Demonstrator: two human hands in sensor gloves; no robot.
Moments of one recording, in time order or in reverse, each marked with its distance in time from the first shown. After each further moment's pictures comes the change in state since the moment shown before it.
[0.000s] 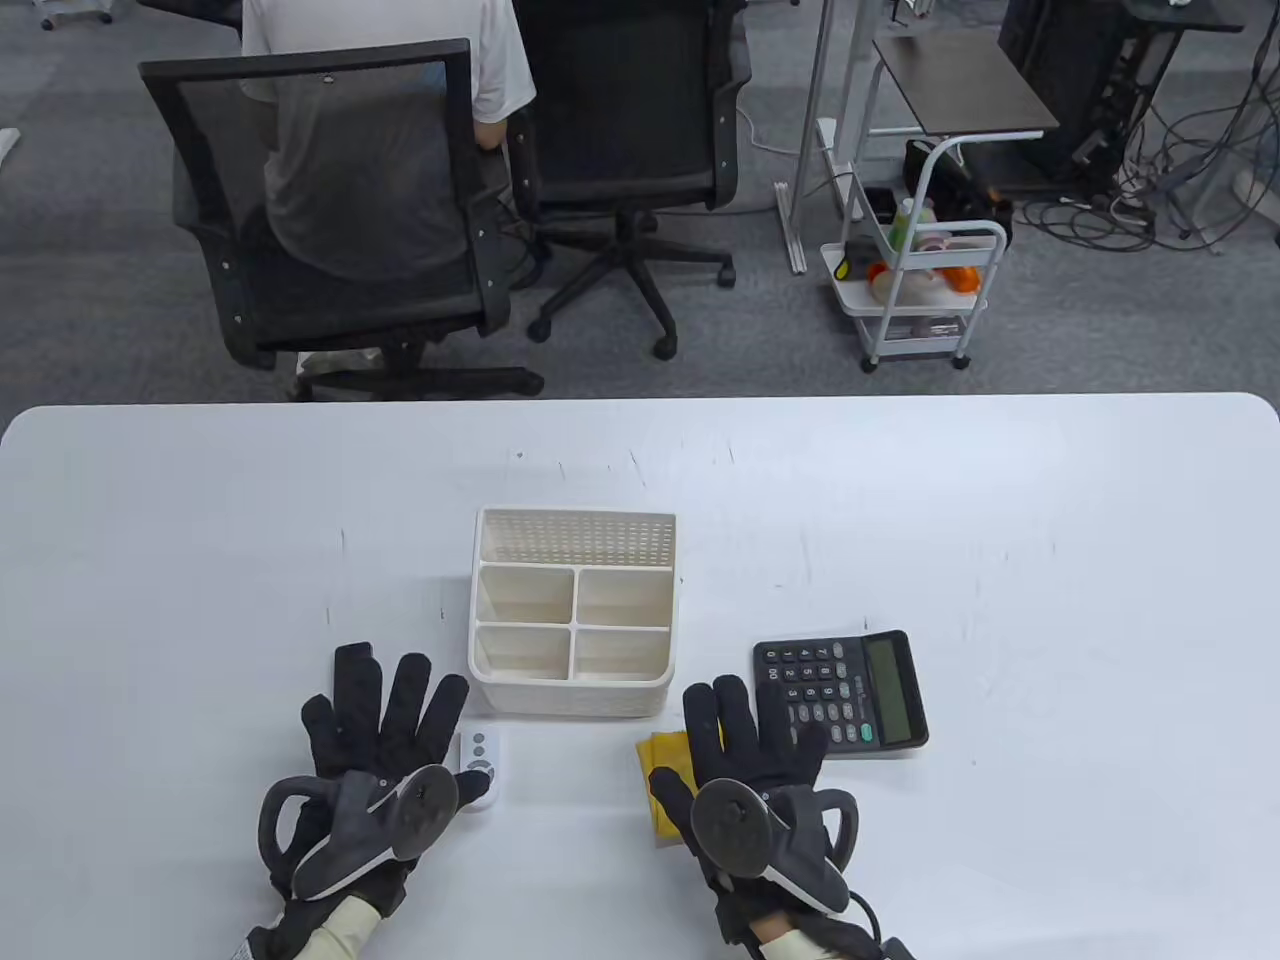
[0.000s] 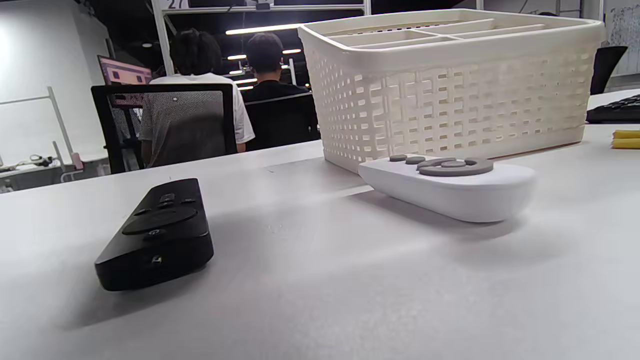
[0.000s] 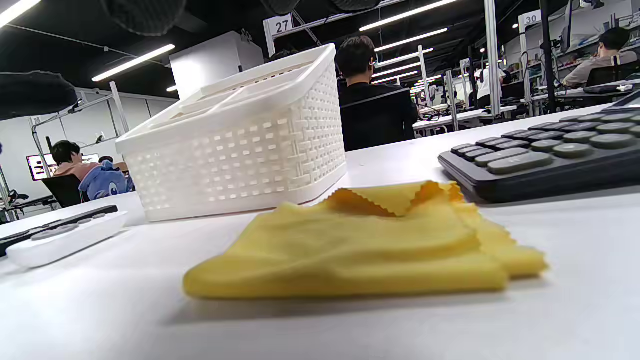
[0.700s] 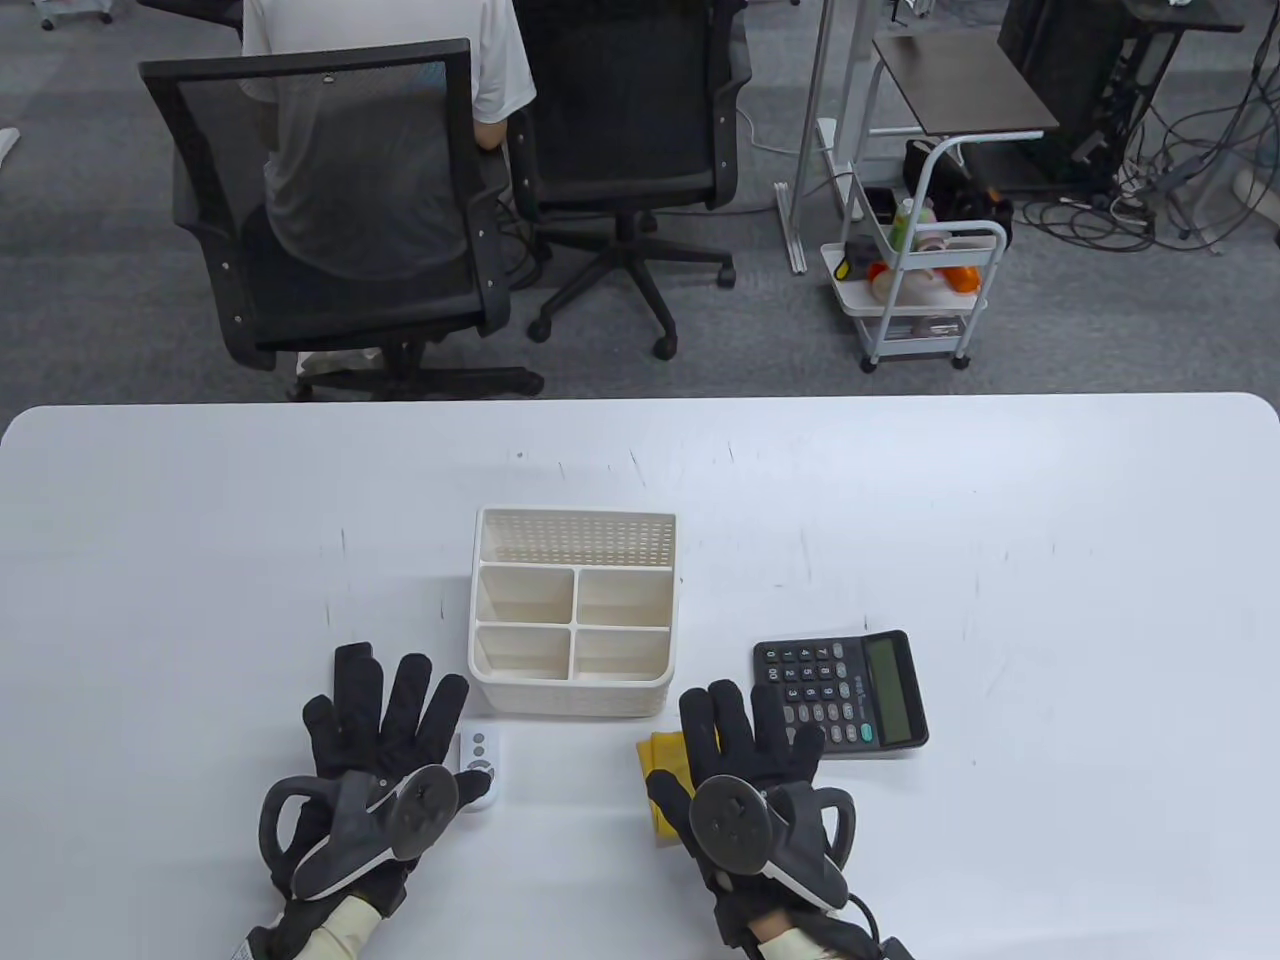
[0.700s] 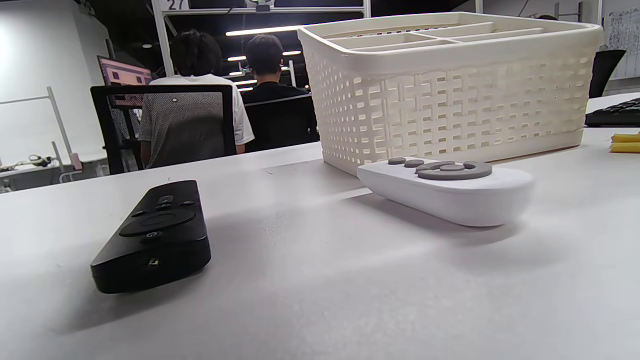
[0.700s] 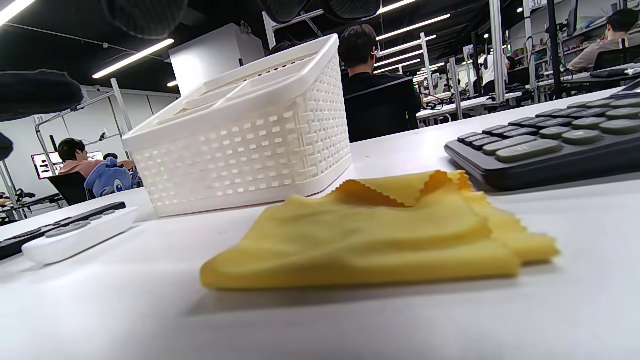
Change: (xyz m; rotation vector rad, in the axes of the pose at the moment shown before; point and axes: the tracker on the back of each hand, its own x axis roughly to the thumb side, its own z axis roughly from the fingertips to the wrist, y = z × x) left_hand -0.001 -0.003 -0.002 0.007 0.000 0.005; right_hand 0.000 0.001 -0.001 0.025 -0.003 -0.035
